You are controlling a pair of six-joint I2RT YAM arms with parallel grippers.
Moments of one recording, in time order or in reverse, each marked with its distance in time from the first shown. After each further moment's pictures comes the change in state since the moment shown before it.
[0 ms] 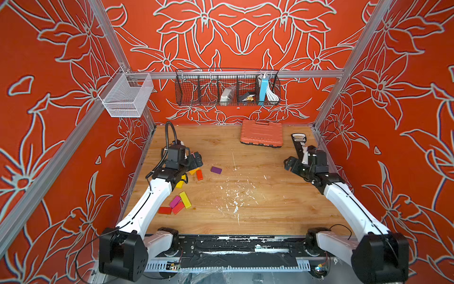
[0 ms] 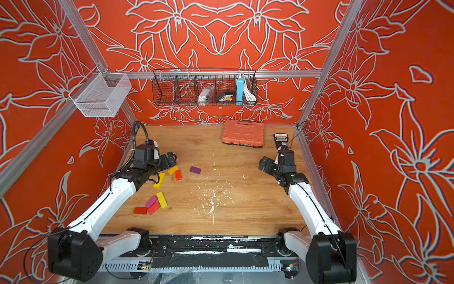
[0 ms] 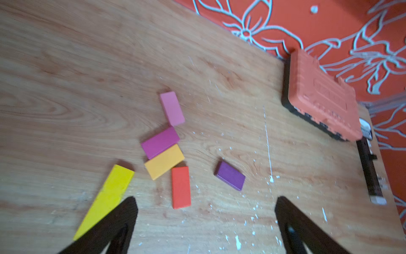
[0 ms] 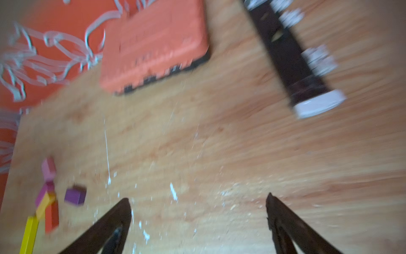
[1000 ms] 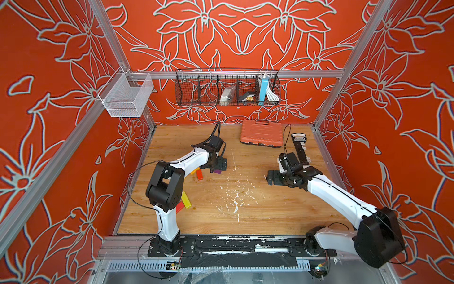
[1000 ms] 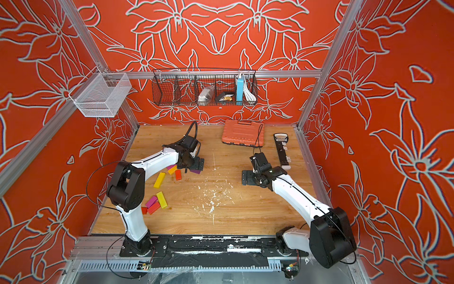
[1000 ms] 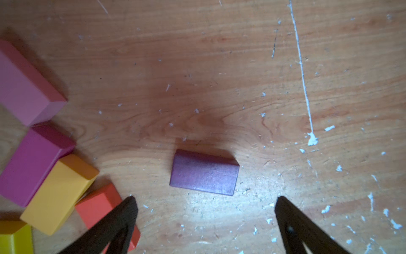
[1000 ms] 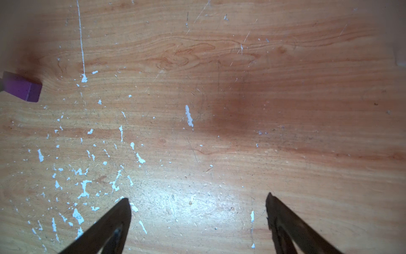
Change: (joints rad) left arm -0.231 0.691 0.465 -0.267 -0.057 0.198; right arm 0.300 0.113 0.074 -0.213 0.154 -0.050
